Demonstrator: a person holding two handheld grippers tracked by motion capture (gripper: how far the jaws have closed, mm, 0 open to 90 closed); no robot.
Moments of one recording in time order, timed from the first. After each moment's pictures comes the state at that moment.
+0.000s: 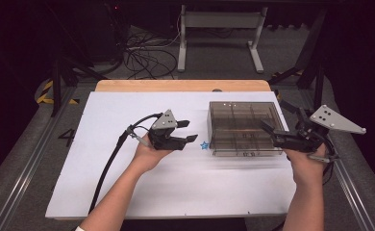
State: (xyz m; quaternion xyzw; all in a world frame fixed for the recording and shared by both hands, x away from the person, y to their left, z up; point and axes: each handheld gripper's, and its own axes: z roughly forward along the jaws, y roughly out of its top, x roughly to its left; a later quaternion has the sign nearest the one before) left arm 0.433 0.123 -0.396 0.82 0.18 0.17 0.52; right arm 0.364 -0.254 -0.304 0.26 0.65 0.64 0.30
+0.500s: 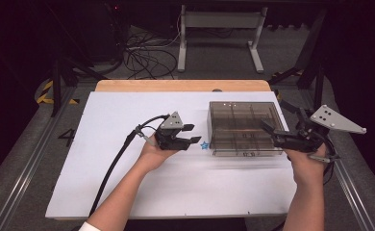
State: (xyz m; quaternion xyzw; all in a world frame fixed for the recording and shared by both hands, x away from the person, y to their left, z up) left arm 0.447 0.108 -0.415 0.83 0.19 0.15 0.50; right arm 0.364 -0.255 -0.304 0.26 0.65 0.64 0.30
